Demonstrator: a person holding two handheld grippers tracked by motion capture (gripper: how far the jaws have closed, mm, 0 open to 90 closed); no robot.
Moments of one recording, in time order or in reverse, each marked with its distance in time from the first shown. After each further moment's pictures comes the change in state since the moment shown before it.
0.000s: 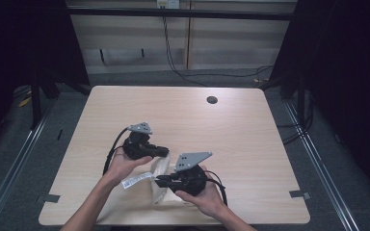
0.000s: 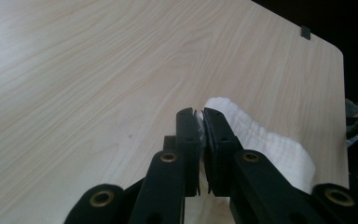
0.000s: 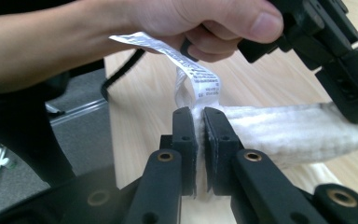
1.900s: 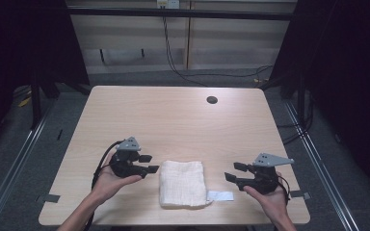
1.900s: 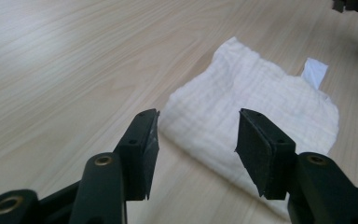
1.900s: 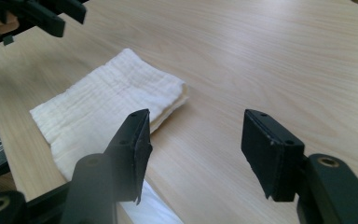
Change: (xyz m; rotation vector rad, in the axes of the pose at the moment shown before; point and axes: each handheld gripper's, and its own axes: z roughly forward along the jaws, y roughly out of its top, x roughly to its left) left arm -0.026 -0.047 -0.036 0.006 0.154 -0.003; right arm -0.060 -0.098 -0.145 -0.050 -0.386 0.230
